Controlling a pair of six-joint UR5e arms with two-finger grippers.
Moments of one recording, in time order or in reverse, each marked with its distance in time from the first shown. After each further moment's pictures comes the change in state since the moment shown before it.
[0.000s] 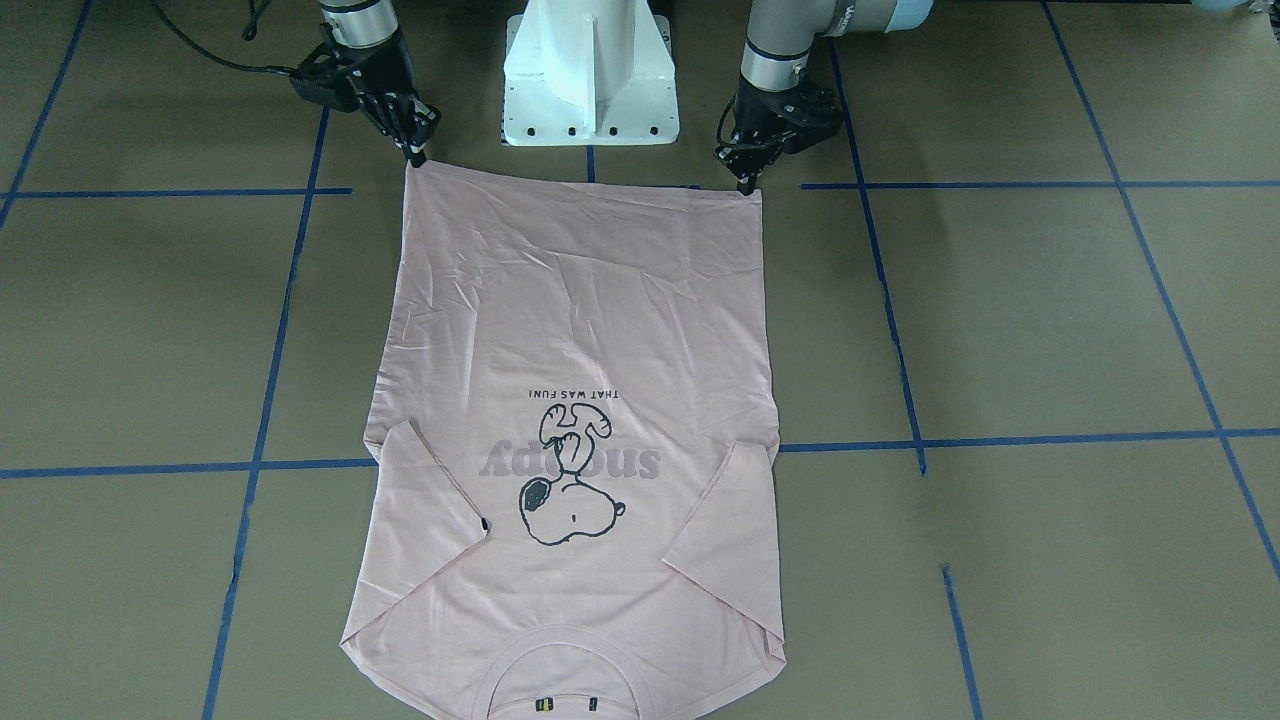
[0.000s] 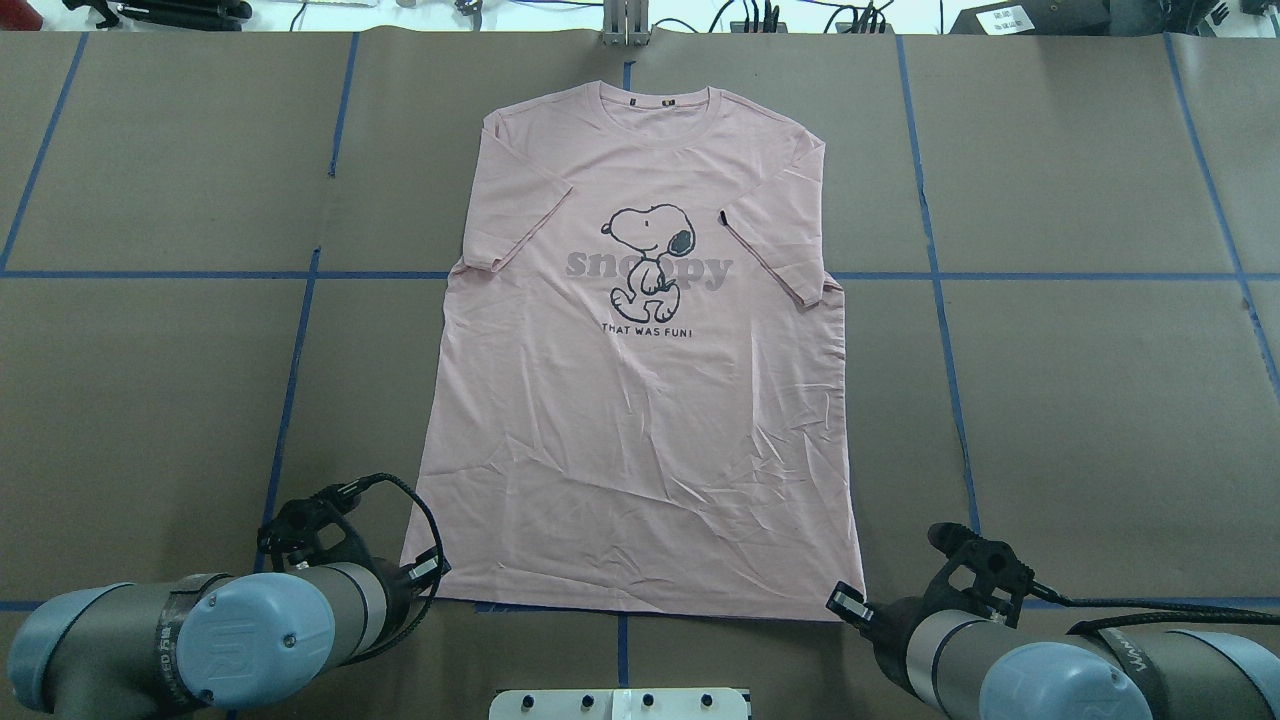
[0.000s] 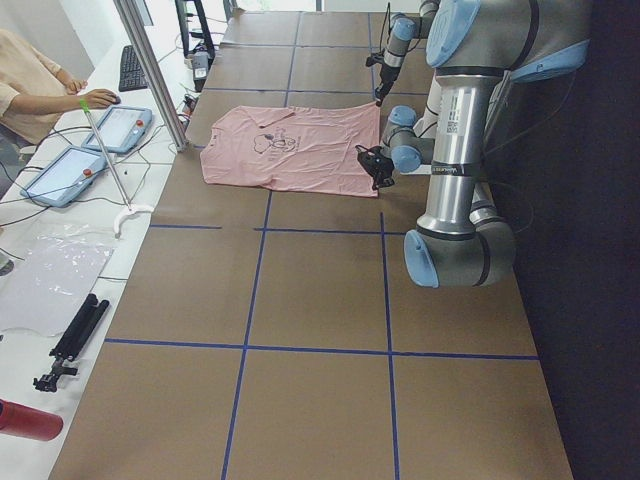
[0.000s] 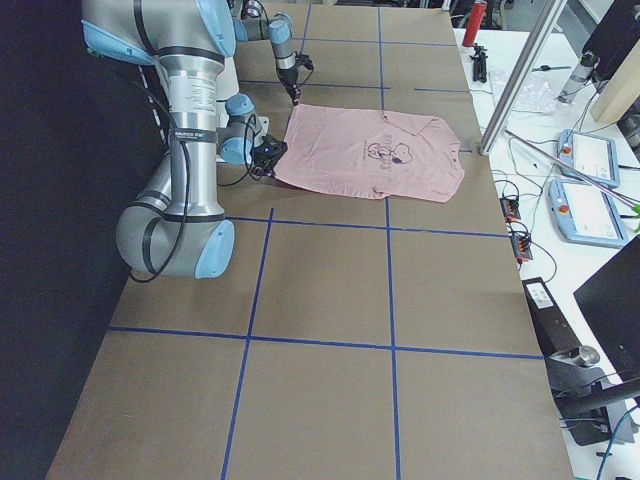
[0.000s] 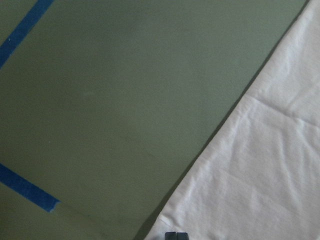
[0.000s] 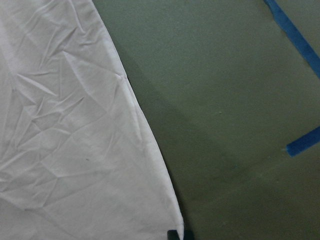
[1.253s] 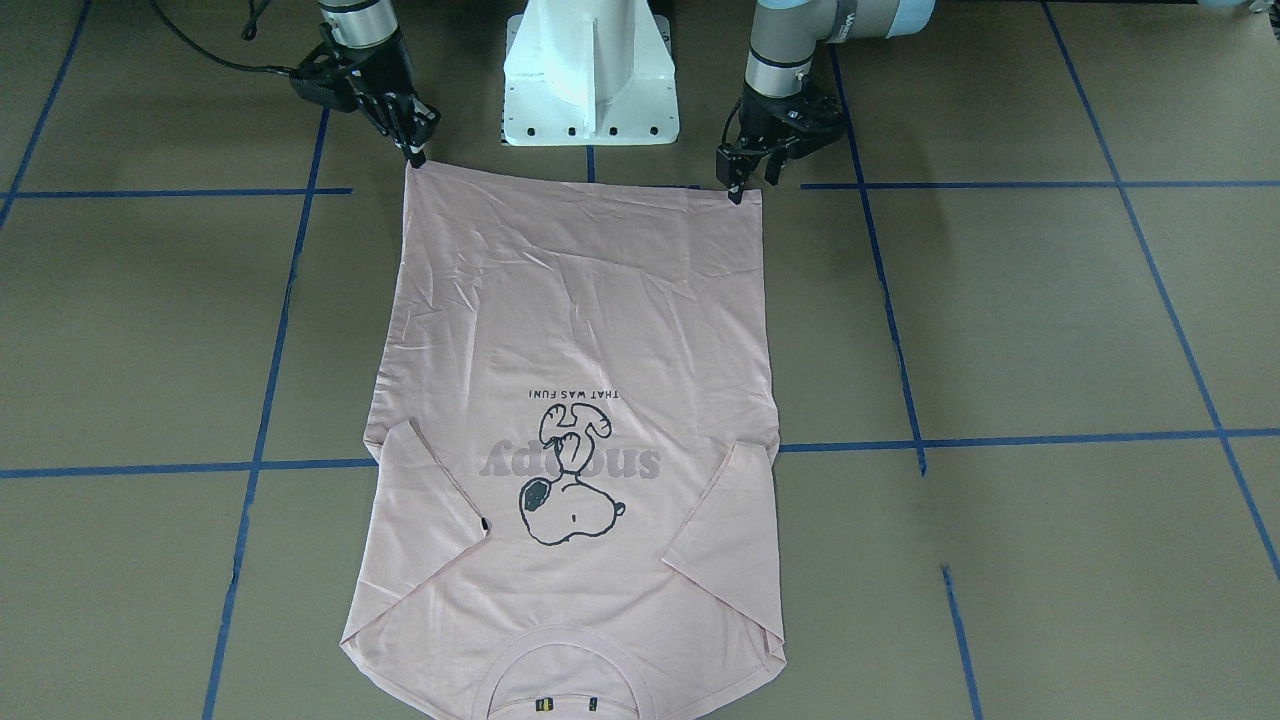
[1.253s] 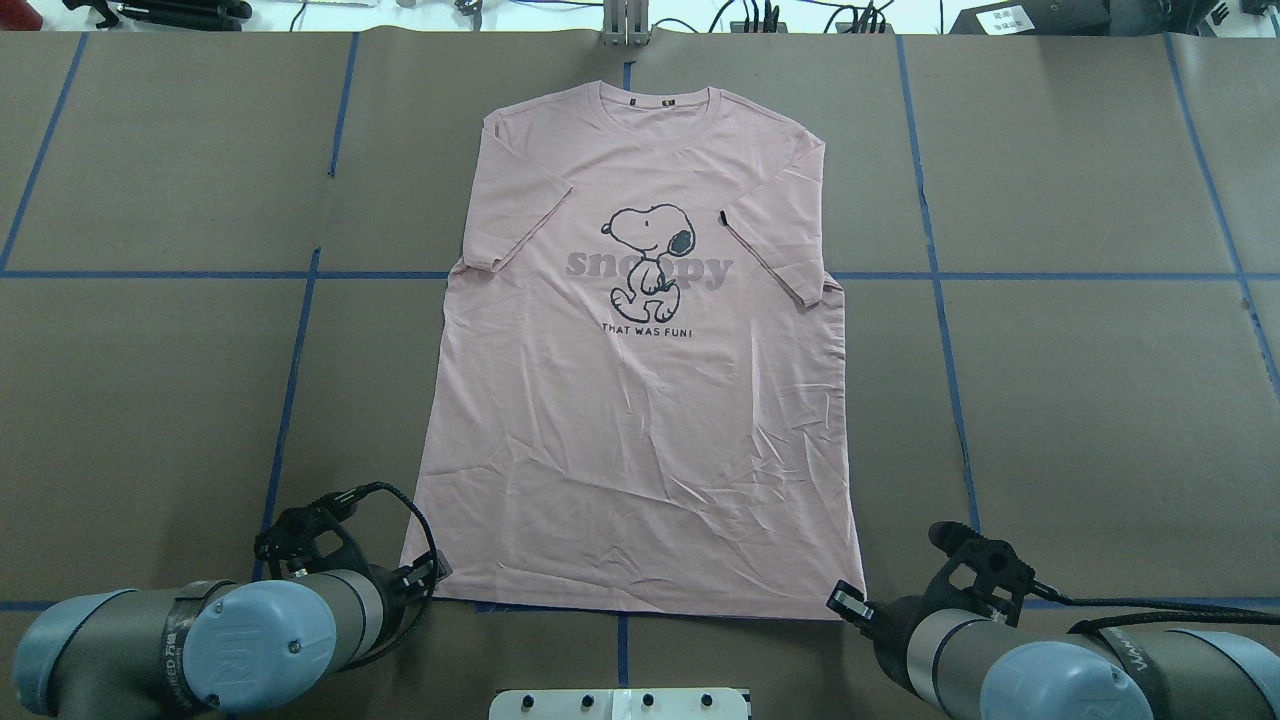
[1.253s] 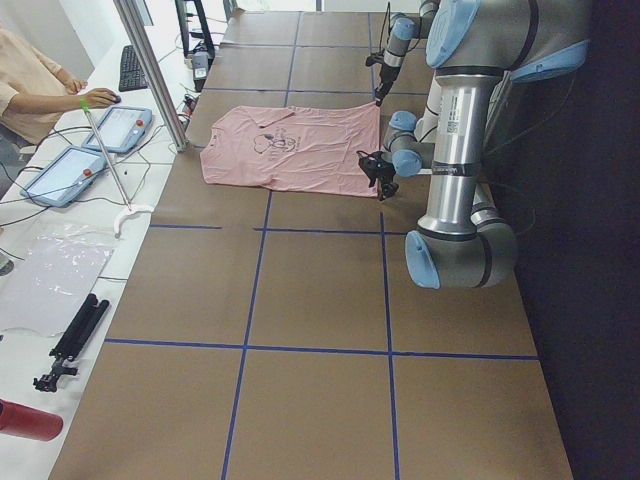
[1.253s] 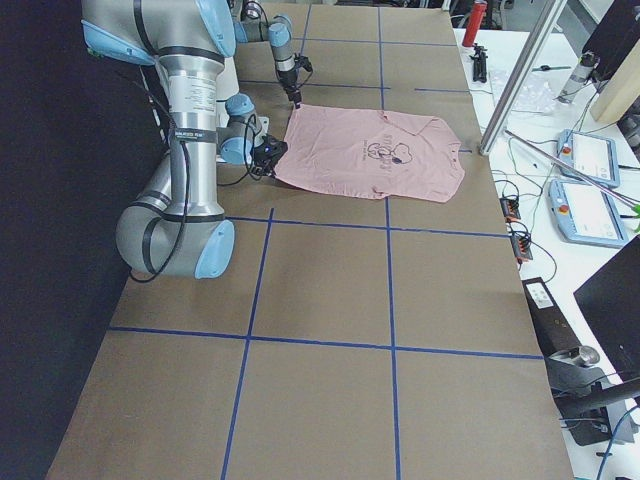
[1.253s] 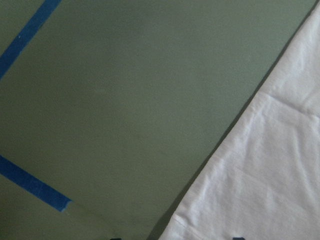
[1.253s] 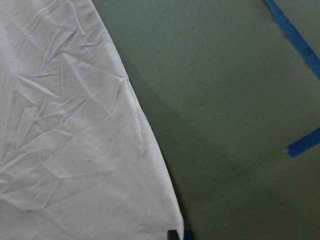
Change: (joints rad) left arm 0.010 0.007 0.023 -0.005 0.004 -0.004; right arm 0.001 0.000 0.001 0.000 -0.001 0.000
